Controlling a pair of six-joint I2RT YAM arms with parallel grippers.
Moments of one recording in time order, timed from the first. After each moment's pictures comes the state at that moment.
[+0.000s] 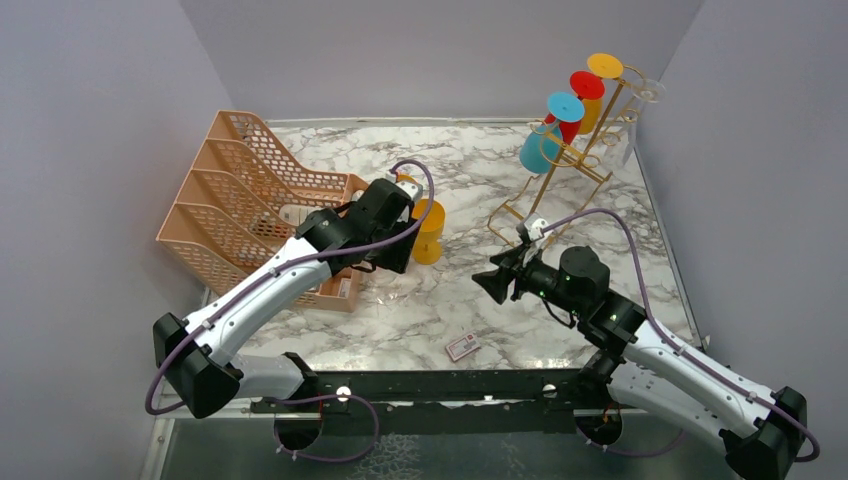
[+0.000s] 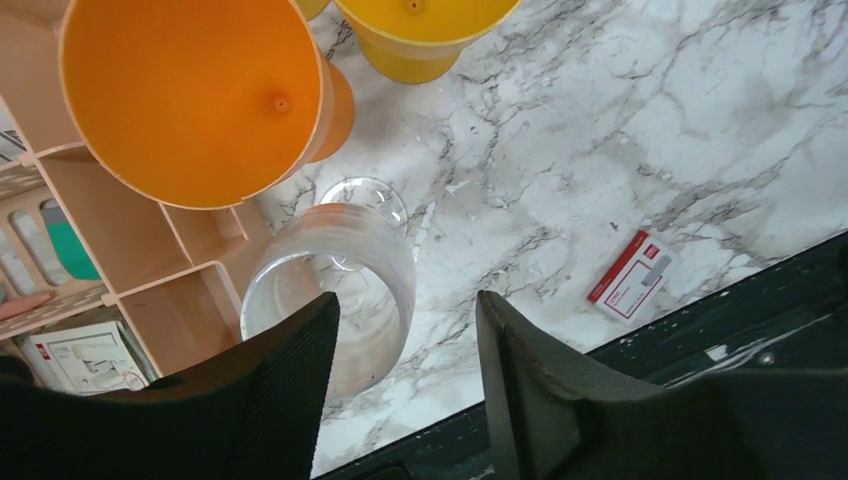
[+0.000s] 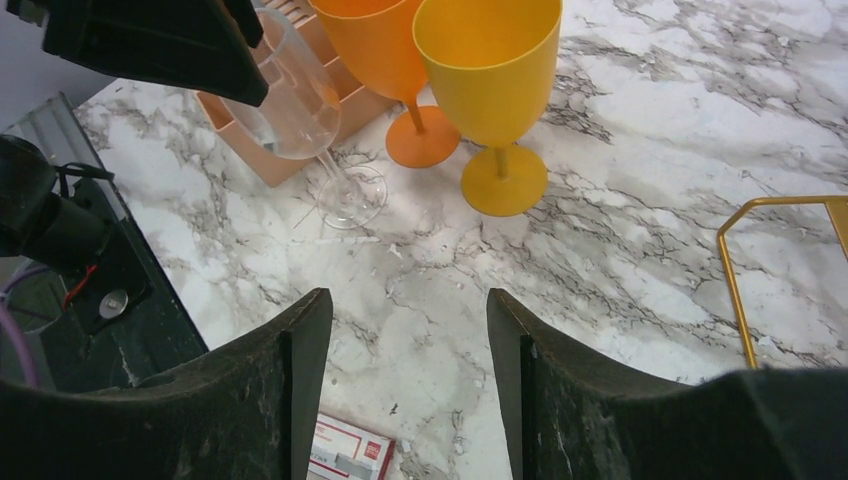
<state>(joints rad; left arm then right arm) -0.77 1.27 1.24 -0.92 -0.12 -0.30 0.77 0.72 0.52 -0.01 -0.13 0.15</state>
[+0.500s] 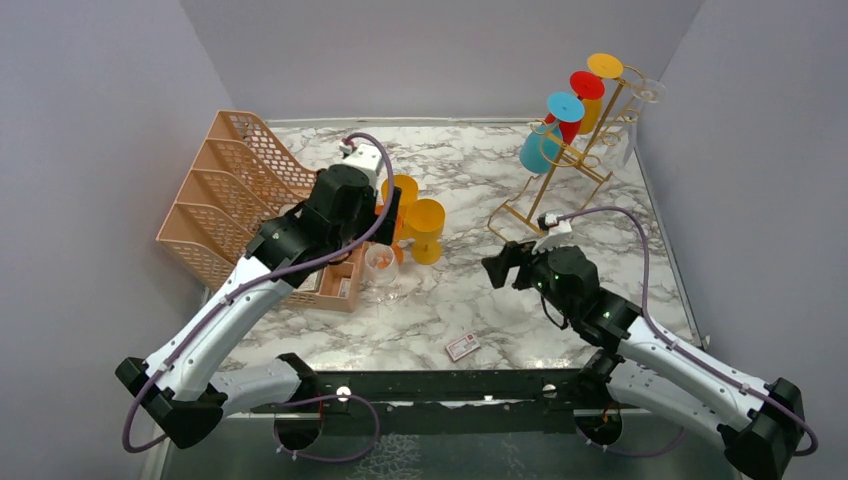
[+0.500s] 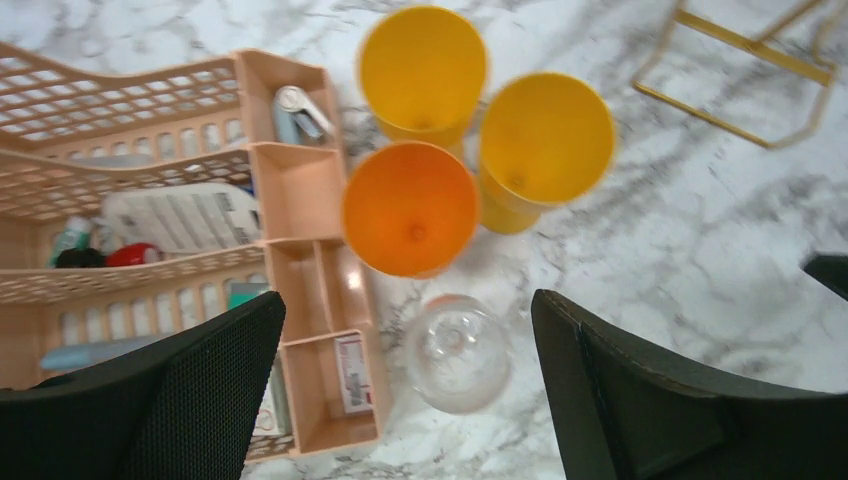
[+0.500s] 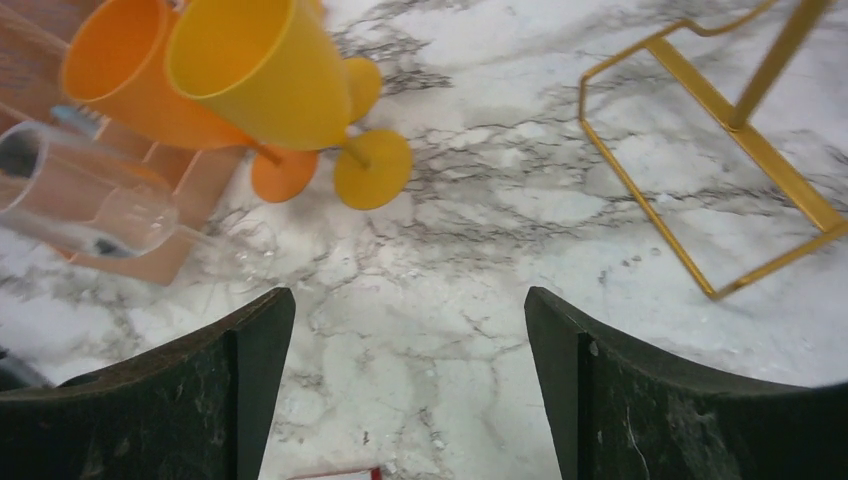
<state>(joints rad) -0.75 1.11 1.31 -0.82 -0.34 -0.22 0.77 0.75 0.51 -0.07 0.21 0.43</state>
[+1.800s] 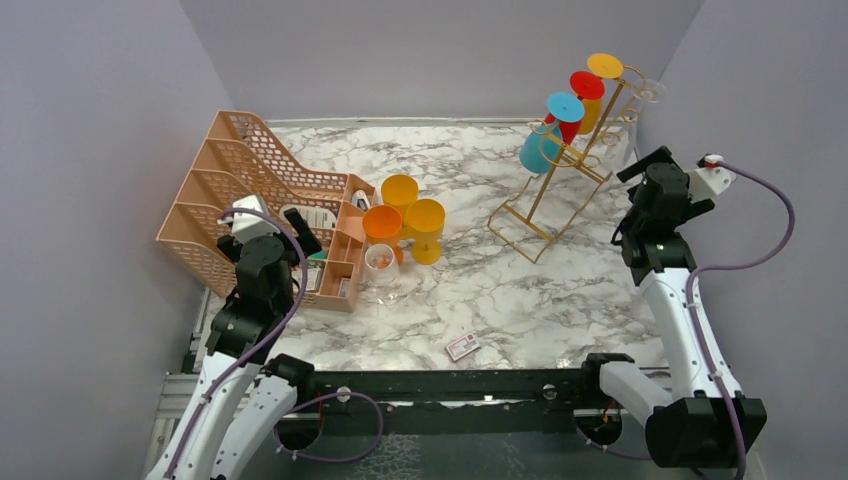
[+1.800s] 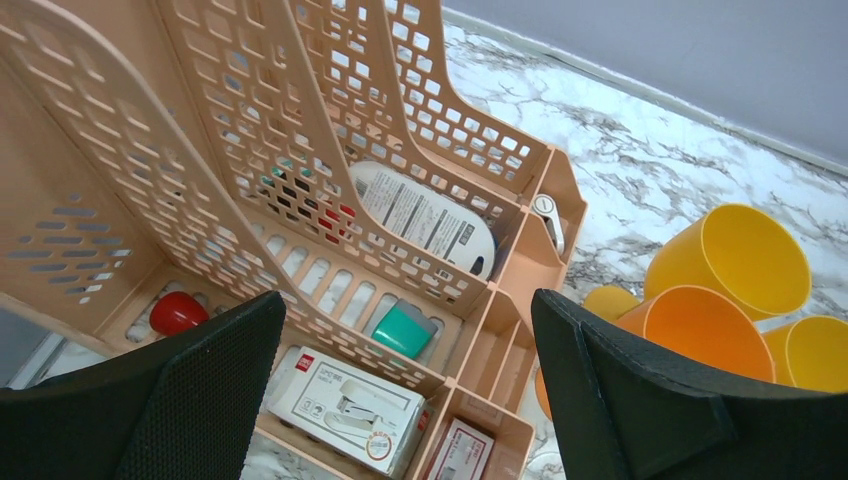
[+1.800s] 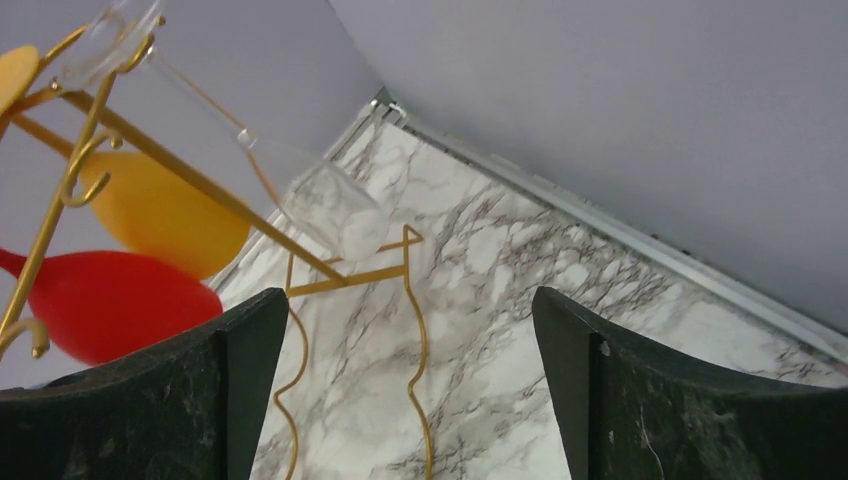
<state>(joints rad) -0.33 0.56 0.72 -0.43 -0.58 -0.35 -0.02 0.99 0.91 -0.15 0.66 0.56</state>
